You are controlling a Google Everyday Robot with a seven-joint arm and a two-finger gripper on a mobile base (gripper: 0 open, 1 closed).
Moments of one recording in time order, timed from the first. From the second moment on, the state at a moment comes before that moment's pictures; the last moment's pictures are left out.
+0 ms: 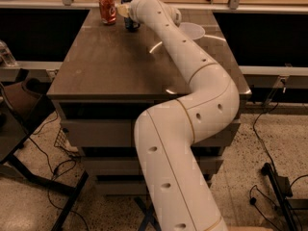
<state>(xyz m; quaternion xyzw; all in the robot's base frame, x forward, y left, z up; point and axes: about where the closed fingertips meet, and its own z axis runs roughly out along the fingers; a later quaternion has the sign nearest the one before) 1.015 0.072 0.914 -0.21 0.73 0.14 0.63</state>
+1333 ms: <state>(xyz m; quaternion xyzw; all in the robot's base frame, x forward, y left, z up) 1.016 0.080 0.906 -0.21 0.73 0.15 0.63</state>
